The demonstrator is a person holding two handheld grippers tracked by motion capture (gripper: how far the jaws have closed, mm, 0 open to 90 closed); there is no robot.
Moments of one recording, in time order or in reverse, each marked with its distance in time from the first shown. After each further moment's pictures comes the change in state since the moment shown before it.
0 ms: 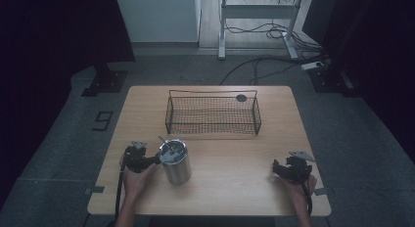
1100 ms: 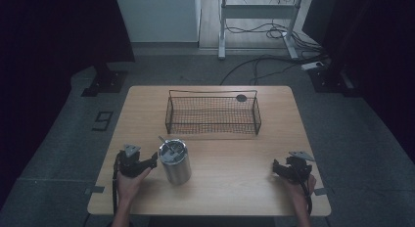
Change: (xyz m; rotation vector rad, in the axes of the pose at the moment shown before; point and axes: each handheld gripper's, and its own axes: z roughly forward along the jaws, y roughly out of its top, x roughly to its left) left arm -0.001 -0.007 -0.058 -0.170 -0.084 -0.017; right arm 0.000 0.001 0.001 0.001 0.000 0.000
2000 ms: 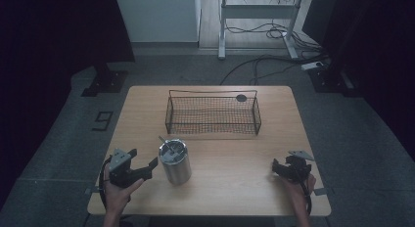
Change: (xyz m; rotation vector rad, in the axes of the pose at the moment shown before) left arm -0.019 0.014 -0.073 -0.145 -0.226 0.104; right arm 0.001 0.001 0.002 -0.001 -0.002 0.001
